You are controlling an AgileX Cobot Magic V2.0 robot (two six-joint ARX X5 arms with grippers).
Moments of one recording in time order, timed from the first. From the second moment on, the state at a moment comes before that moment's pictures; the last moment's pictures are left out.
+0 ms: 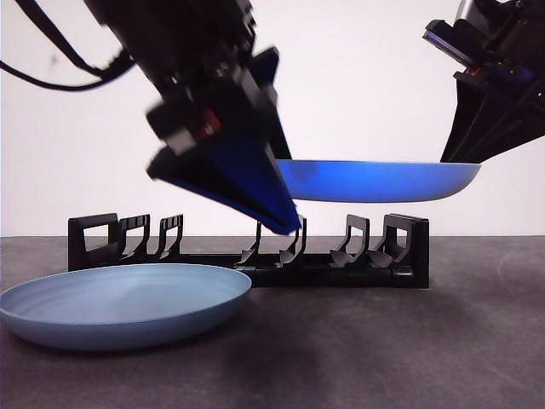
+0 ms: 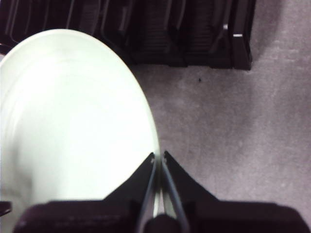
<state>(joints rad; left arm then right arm) -1.07 1.38 0.88 -0.32 -0.18 0.68 0.25 1.31 0.96 -0.61 -0.39 0.20</state>
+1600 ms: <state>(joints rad) -0.43 1.21 0.97 -0.01 0.43 -0.04 0.24 1.06 0.97 -0.31 -0.10 0.22</state>
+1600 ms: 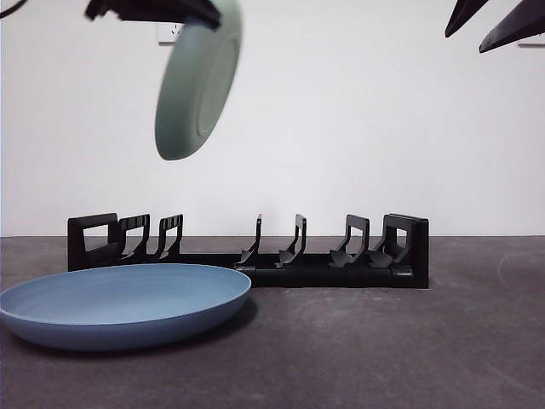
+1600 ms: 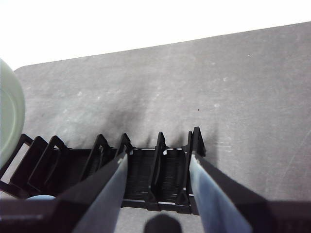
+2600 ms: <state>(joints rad) -0.15 1.50 0.97 0.14 0.64 -0.23 0.24 1.06 0.97 -0.34 -0.10 0.22</state>
